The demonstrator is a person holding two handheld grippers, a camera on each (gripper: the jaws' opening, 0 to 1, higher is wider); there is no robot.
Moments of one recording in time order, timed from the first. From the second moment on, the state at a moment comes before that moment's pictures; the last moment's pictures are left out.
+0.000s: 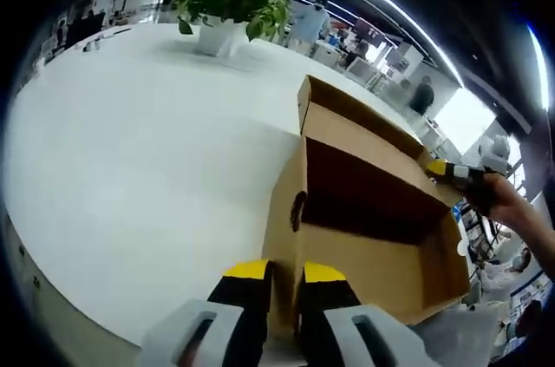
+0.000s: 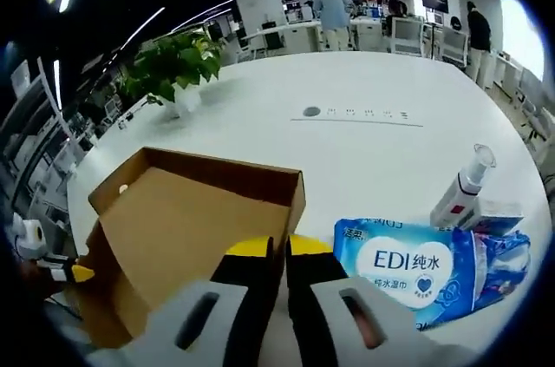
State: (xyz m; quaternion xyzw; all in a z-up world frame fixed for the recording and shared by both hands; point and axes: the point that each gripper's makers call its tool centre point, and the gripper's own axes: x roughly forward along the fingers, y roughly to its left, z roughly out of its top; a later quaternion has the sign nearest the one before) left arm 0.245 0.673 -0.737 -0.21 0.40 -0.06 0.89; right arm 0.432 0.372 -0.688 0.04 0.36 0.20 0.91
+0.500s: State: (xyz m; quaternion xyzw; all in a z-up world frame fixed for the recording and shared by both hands) left arm 0.256 0.678 -0.743 -0.22 0.41 -0.02 0.89; right arm 0.417 0.390 -0.628 -0.02 0.27 0.27 0.93
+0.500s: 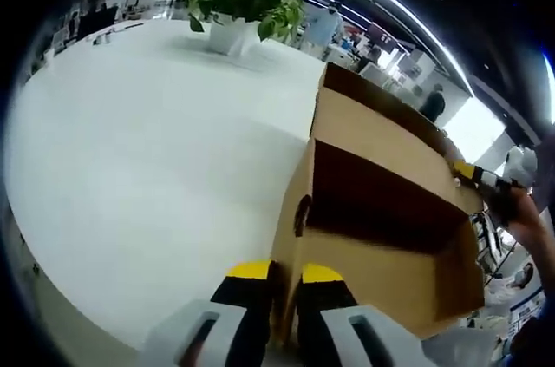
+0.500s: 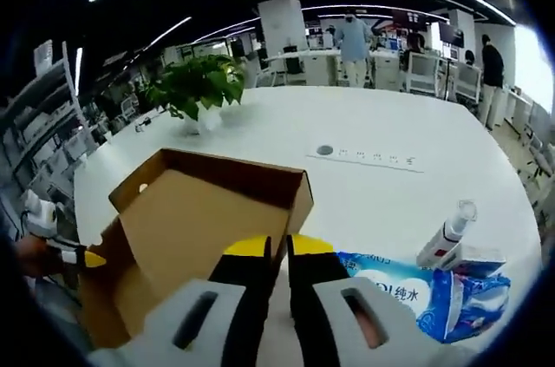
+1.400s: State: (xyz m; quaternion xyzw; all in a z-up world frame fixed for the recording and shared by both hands) left arm 0.276 0.683 -0.744 -0.23 0.41 0.03 0.88; right arm 0.398 0.407 -0.580 -0.06 0.18 0.30 0.93
